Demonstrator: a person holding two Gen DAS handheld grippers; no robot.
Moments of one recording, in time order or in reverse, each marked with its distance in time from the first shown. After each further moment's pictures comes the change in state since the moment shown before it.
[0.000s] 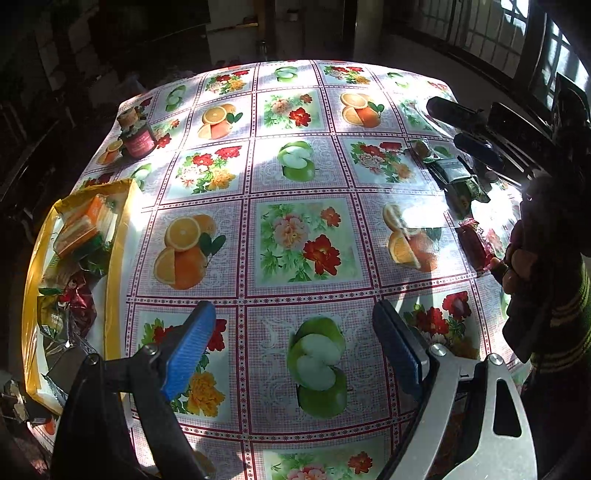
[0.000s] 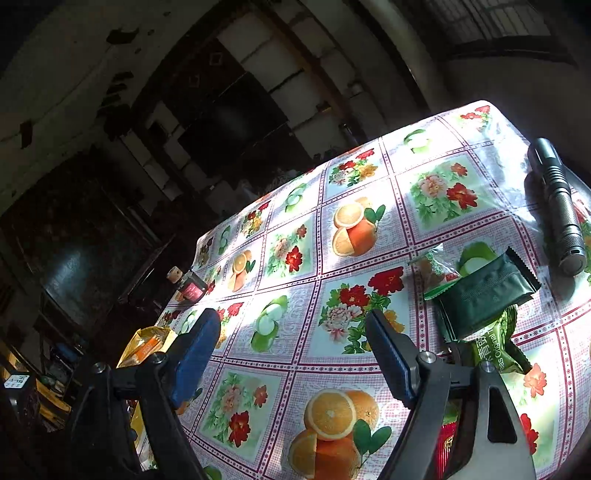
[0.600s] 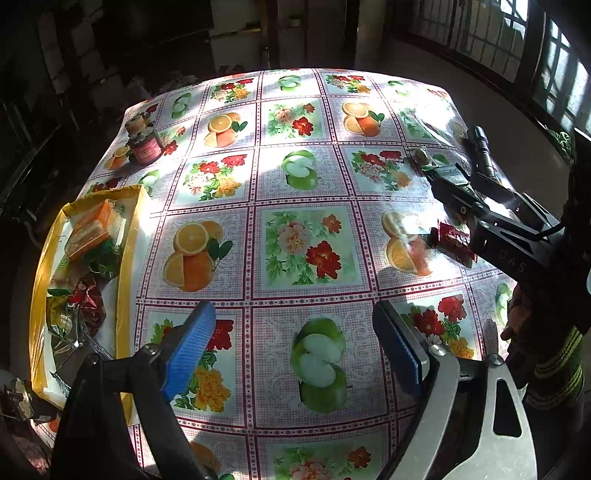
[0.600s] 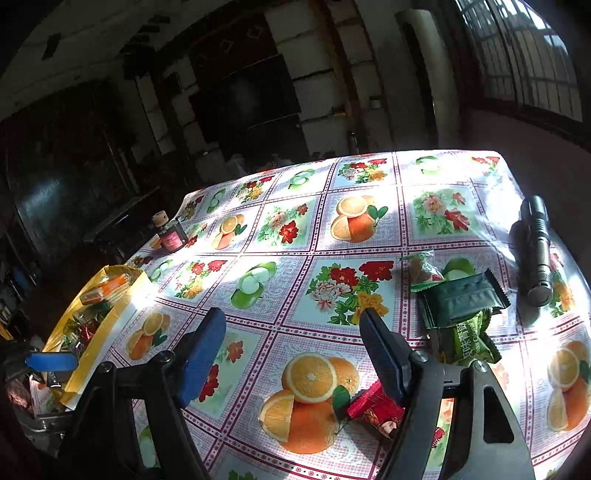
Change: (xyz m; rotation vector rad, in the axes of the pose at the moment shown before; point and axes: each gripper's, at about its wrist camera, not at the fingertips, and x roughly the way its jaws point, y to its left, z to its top) left arm -0.012 0.000 0.002 -0.005 -0.013 0.003; right arm -0.019 0.032 -0.045 -0.317 0.061 -0.213
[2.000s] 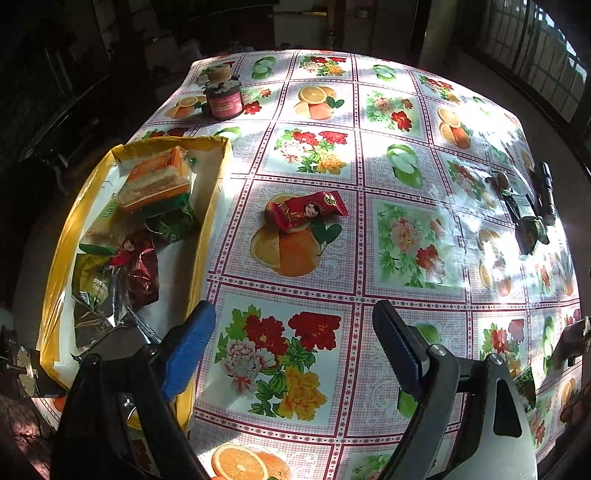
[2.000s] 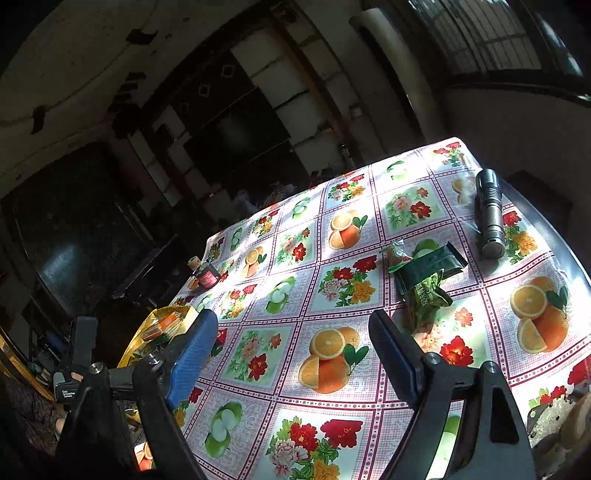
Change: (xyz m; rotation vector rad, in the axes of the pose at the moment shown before) left arm 0.024 0.092 -0.005 -0.181 0.058 0.101; right arm -0.077 -0.036 -0.017 0.357 -0.035 0.204
